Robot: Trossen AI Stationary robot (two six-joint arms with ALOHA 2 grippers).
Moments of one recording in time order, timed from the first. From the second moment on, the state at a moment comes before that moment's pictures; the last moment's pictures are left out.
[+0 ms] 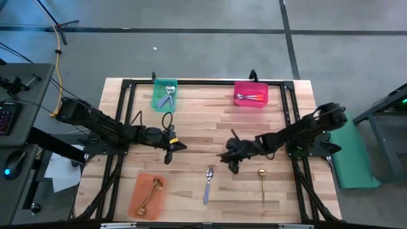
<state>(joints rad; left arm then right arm) -0.13 1.38 0.28 0.68 -0.06 -0.26 0.25 1.58 0.61 0.32 0.06 0.65</state>
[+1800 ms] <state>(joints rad) -0.22 1.38 0.27 0.68 -0.15 -0.28 0.27 1.90 0.86 0.37 -0.03 0.52</state>
